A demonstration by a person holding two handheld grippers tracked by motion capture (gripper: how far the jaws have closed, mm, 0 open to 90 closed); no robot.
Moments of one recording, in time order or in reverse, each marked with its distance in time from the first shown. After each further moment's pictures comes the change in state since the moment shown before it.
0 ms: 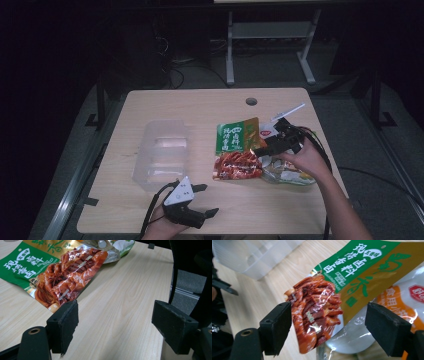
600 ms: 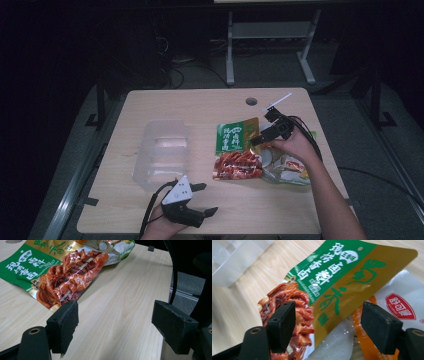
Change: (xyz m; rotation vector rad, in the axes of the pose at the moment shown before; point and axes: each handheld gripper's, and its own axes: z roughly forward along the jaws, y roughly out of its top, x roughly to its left) left arm 0.001 0.001 -0.002 -0.020 -0.003 -0.018; right arm -0.028 0.032 0.025 0.095 -0.081 0.056
